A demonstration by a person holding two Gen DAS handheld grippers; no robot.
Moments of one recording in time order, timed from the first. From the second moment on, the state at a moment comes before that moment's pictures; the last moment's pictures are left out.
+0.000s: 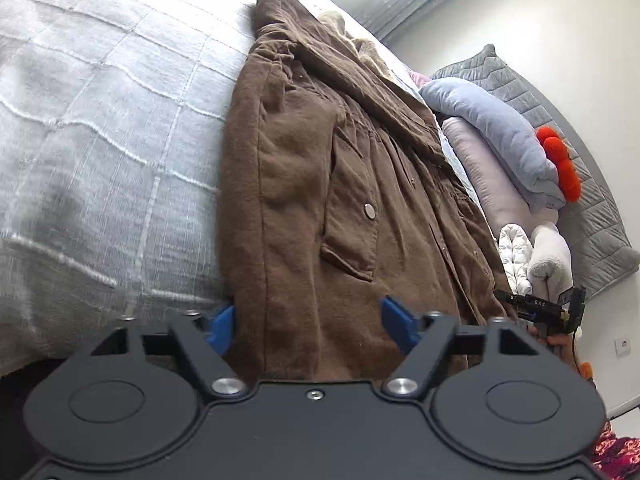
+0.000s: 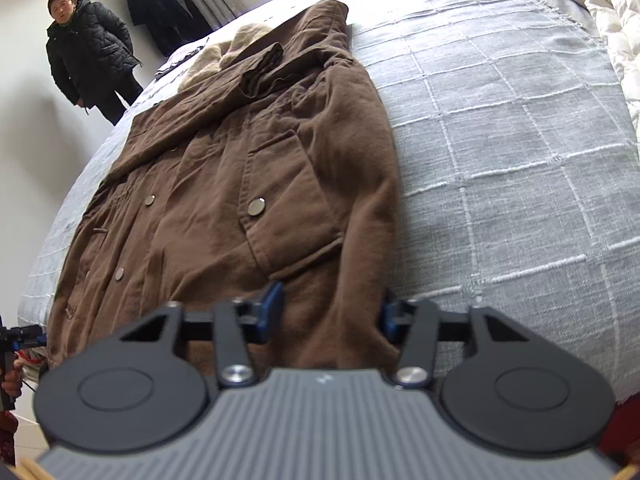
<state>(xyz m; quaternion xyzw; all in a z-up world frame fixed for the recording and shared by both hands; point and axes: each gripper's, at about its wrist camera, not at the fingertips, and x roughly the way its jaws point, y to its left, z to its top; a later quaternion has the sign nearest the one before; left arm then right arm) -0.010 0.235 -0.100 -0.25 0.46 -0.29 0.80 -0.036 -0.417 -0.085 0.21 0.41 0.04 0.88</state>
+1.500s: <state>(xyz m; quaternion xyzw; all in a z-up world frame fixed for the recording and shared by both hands) 0.318 0.130 -0.025 -0.19 0.35 -0.15 0.90 0.221 -0.463 -0.037 0.17 0.40 -0.09 0.89</state>
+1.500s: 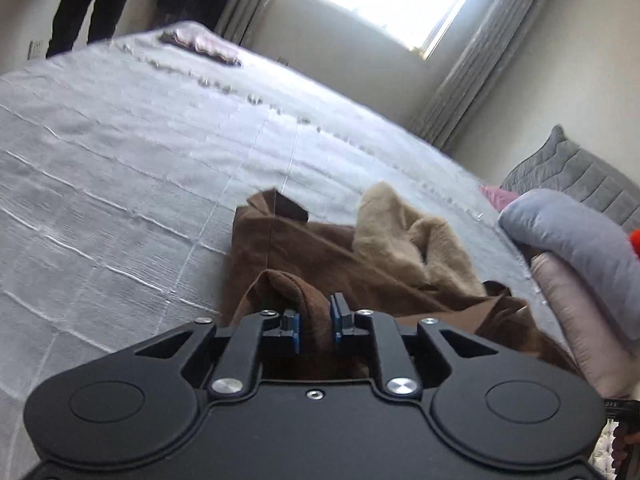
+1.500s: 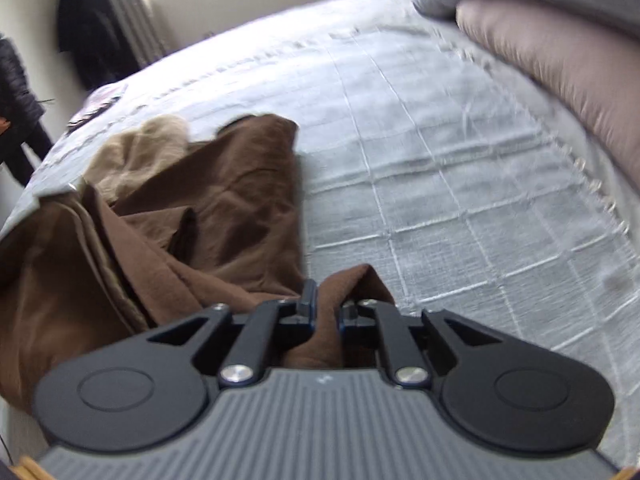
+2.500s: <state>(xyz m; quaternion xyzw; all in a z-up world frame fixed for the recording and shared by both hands) 0.319 0.109 -0.037 -0.02 0.39 -0.17 0.91 0.197 -0.478 -0.019 0.08 0.36 -0.03 0.93</state>
